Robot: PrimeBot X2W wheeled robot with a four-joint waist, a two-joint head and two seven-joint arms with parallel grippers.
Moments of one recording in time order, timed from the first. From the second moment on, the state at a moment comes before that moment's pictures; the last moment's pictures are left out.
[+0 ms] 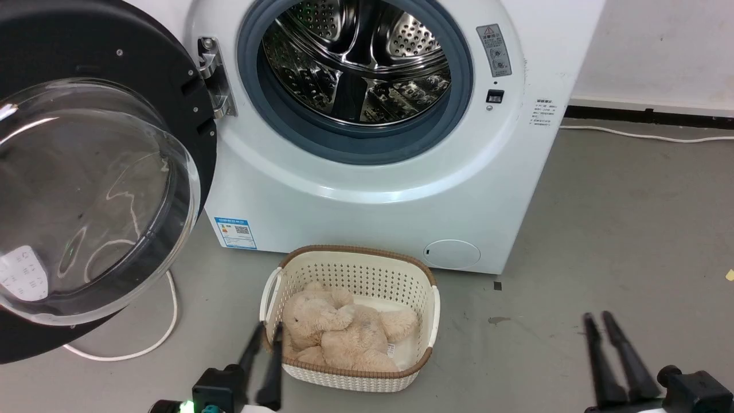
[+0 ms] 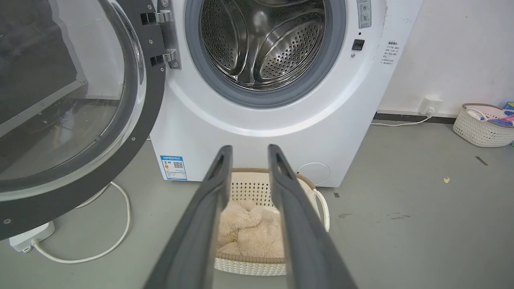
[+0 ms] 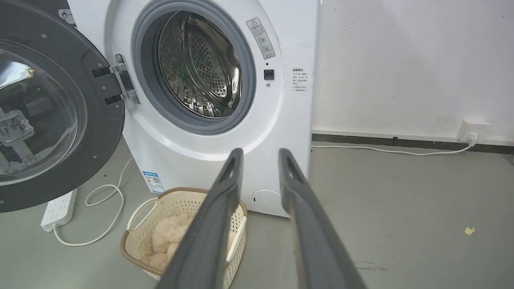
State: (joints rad) left arm 0.02 0.20 -0.35 0.12 -0.29 0.20 -0.24; right arm 0.13 -0.06 -0.02 -0.01 0.13 0.13 -0.23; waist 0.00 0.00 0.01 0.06
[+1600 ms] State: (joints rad) left arm 0.02 0.15 -0.23 0.09 -0.19 0.13 -0.16; right arm 0.10 -0.06 -0.01 -0.01 0.09 0.13 -0.15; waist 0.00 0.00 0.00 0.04
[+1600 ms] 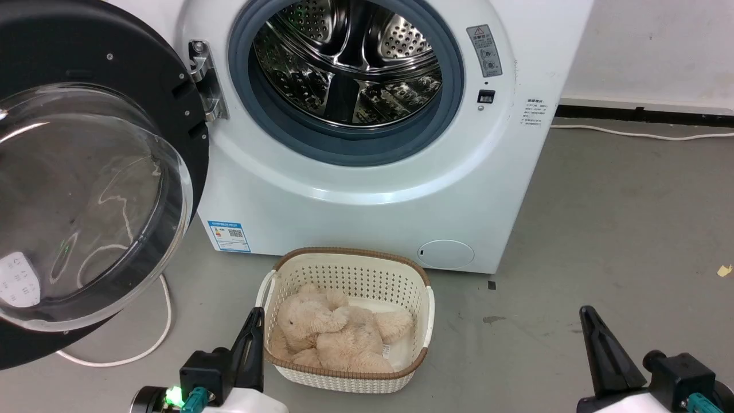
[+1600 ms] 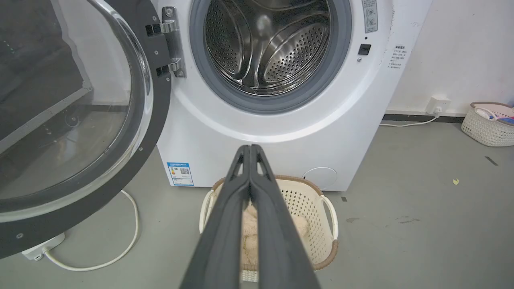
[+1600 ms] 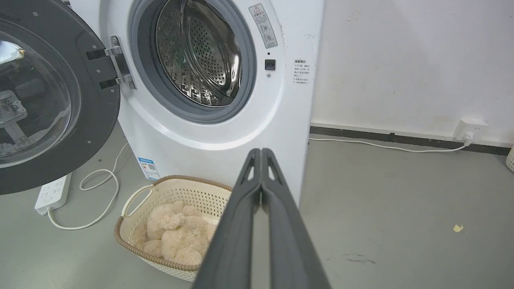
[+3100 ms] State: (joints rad) left arm 0.02 0.10 -0.11 0.04 -0.09 0.07 -0.07; right arm 0.05 -0.06 -0.01 -0.01 0.04 0.13 -0.07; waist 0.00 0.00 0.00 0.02
